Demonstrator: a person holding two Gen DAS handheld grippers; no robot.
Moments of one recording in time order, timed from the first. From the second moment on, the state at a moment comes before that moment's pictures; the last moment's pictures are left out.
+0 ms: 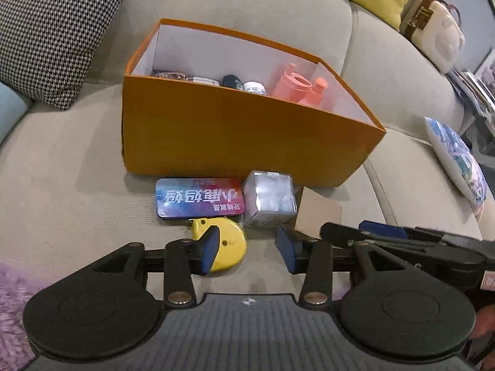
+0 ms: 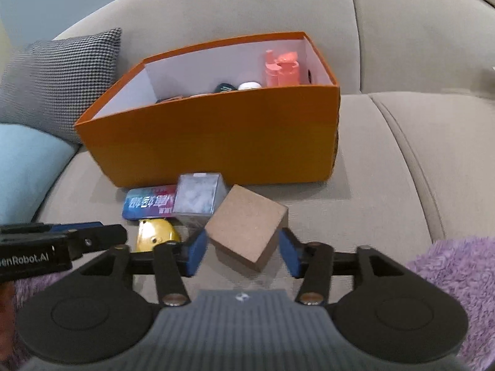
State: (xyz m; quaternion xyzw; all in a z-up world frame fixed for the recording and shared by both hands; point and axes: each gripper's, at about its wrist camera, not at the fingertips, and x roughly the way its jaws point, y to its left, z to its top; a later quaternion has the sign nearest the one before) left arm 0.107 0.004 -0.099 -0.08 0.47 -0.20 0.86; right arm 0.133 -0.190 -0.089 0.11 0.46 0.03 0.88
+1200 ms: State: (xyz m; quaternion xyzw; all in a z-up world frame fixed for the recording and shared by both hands) left arm 0.160 -0.059 -0.122 -0.08 0.52 -0.17 0.83; right arm 0.149 -0.227 -0.122 0.16 0.52 -0.03 0.84
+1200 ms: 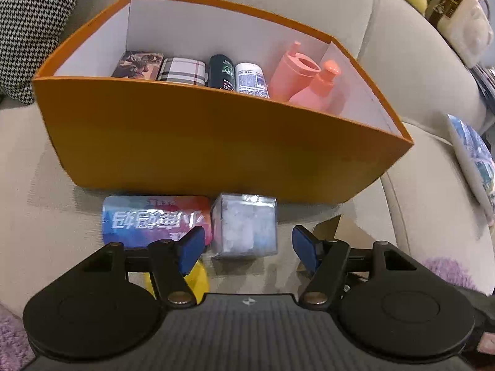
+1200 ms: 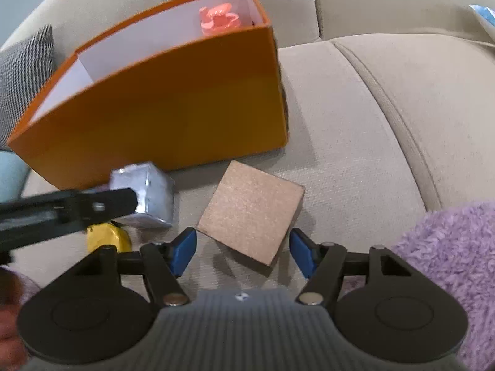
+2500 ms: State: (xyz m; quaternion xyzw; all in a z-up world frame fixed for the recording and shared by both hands) left arm 0.142 -0.032 -0.087 -0.08 0.50 -0.20 0.84; right arm 0.158 -0.255 -0.090 0.22 0.49 -0.03 0.84
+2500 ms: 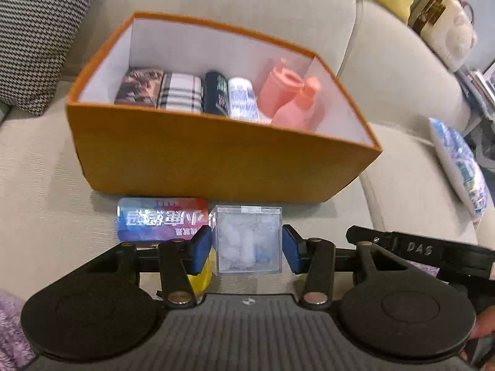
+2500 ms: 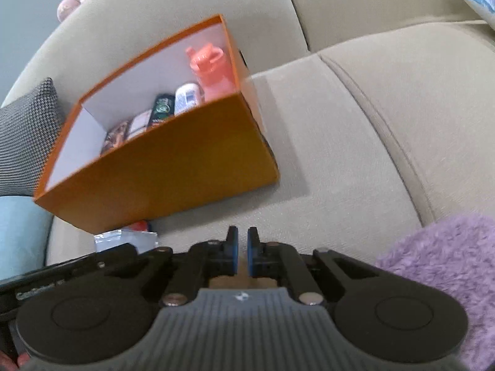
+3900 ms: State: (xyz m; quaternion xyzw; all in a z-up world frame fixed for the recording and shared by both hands) left arm 0.126 -0.014 -0.081 -0.10 0.52 -0.24 0.82; right arm 0.143 -0.215 -0.096 0.01 0.54 0.06 0.84
